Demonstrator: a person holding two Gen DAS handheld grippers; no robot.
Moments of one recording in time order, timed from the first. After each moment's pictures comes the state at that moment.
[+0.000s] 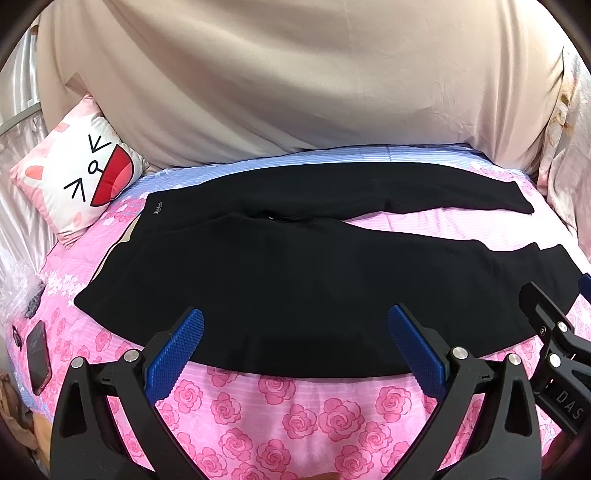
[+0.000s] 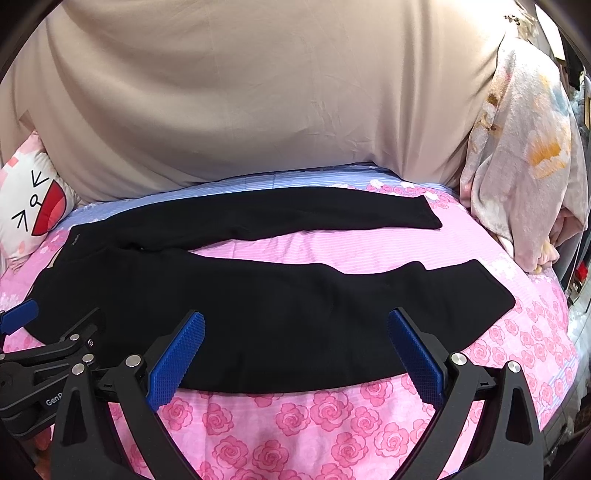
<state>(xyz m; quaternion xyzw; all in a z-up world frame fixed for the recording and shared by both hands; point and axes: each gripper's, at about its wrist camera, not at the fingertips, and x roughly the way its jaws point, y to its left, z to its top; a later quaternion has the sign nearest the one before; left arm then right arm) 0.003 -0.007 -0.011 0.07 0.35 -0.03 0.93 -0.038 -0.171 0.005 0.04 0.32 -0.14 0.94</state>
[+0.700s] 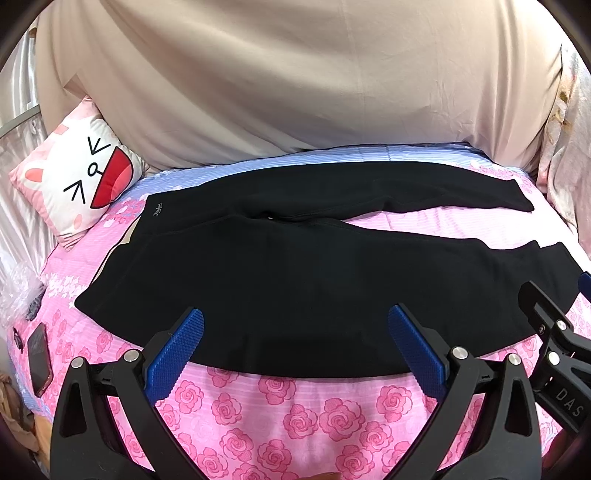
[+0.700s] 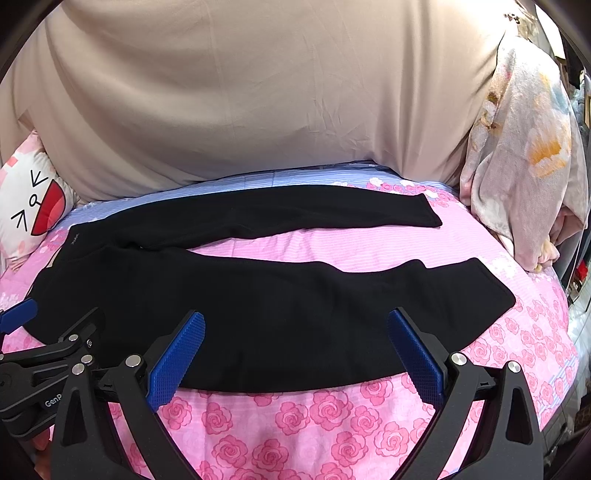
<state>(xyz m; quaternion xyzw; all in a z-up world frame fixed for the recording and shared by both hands) 0.006 -0.010 -0.008 0.07 0.35 -0.03 0.93 -0.039 -0.172 0.005 0.05 0.32 -0.14 0.93</state>
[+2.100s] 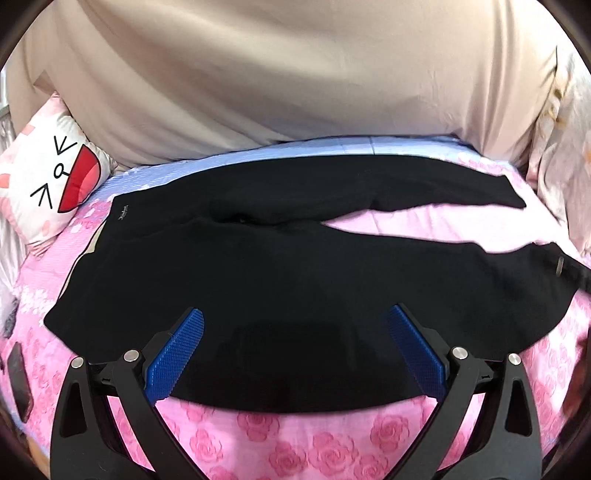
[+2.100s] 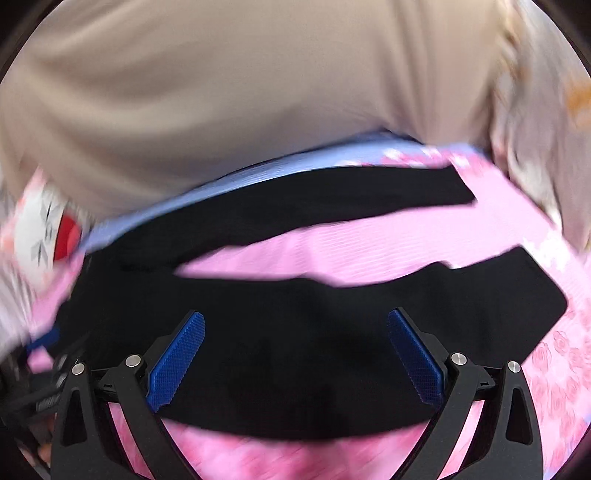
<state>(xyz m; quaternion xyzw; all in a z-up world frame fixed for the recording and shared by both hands) 0.052 -0.009 -0.021 0.06 0.36 -0.08 0.93 0.031 -0.313 -0.017 0.19 0.35 -0.08 0.91</state>
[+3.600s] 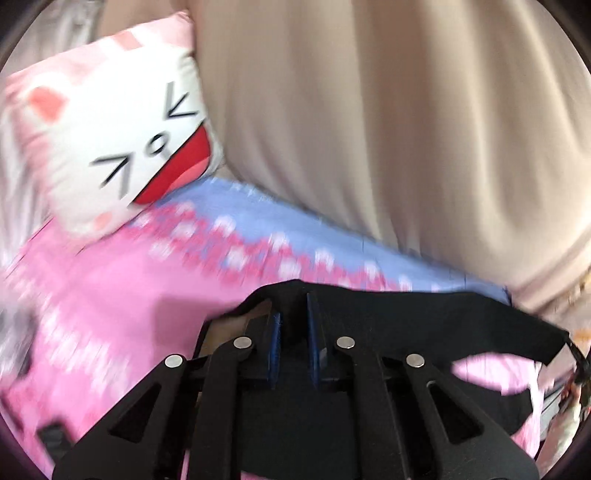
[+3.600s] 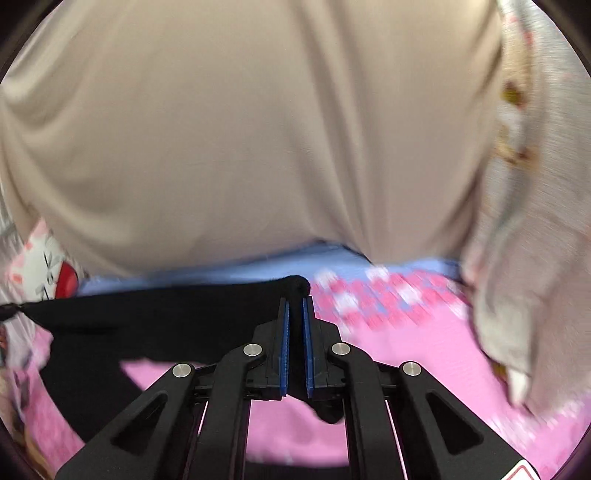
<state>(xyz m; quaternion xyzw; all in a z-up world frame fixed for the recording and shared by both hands) 0.165 0.320 0.066 -0.14 0.37 -0.05 0.92 0.074 -0.498 0.059 0.09 0.31 -0.02 0.95</state>
